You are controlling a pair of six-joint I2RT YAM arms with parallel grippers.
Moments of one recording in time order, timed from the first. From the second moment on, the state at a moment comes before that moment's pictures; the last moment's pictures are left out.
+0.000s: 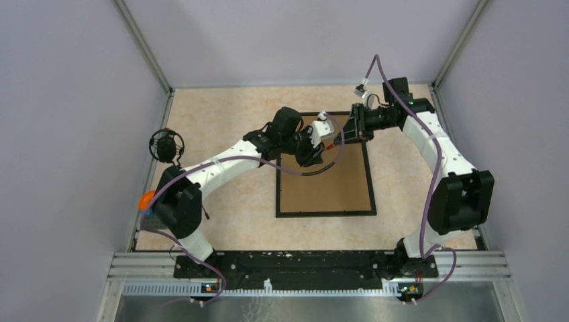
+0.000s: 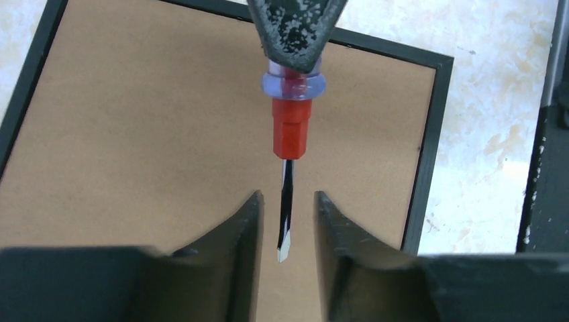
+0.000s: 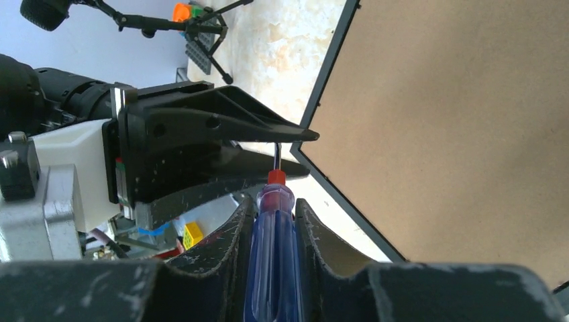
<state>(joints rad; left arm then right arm) -0.73 1.68 1.33 -0.28 0.49 0.35 0.18 1.60 1.47 -0.86 -0.91 0.23</state>
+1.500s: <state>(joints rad) -0.51 1.89 0.97 0.10 0.58 -0.69 0.02 1.71 1.16 -0.70 -0.86 0.09</state>
